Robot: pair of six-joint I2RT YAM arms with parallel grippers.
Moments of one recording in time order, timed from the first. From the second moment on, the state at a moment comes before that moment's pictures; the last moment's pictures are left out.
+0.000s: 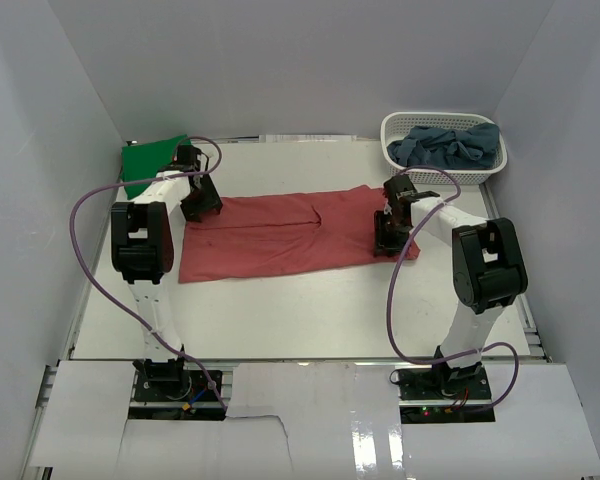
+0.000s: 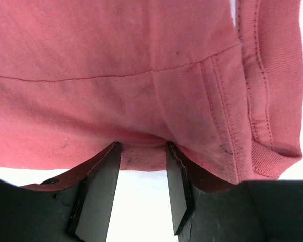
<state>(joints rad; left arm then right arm) -0.03 2.13 1.61 -0.61 -0.07 -0.43 0.29 1.82 1.17 -0.61 -0.05 0.27</state>
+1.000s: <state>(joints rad) -0.23 1.80 1.17 -0.77 -0.14 -0.50 0.24 2.25 1.82 -0.71 -0.15 0.20</state>
